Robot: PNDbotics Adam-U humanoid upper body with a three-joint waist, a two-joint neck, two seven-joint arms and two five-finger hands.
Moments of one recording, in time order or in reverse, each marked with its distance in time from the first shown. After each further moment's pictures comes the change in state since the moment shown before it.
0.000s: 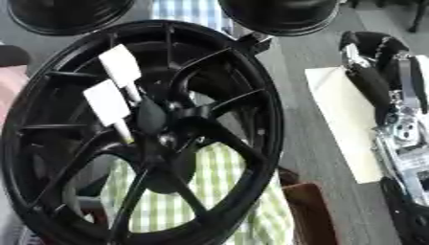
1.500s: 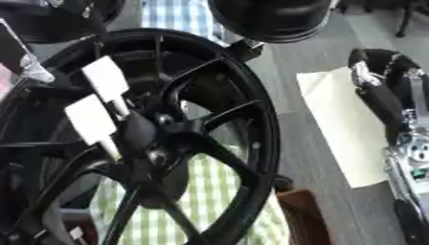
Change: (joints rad) left arm -0.139 -0.111 -0.112 0.214 -0.045 -0.077 -0.026; right arm -0.041 0.001 0.016 -0.001 0.000 0.007 0.016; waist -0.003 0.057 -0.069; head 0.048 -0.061
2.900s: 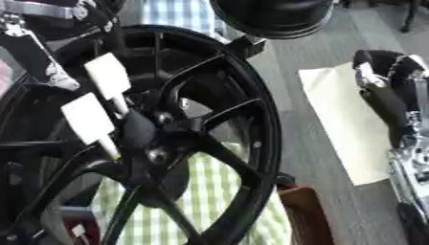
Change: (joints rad) left arm -0.006 -0.025 -0.058 0.036 0.109 -0.002 0.002; right arm -0.004 0.010 0.003 0.001 -0.007 -0.001 -0.002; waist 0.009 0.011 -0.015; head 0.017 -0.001
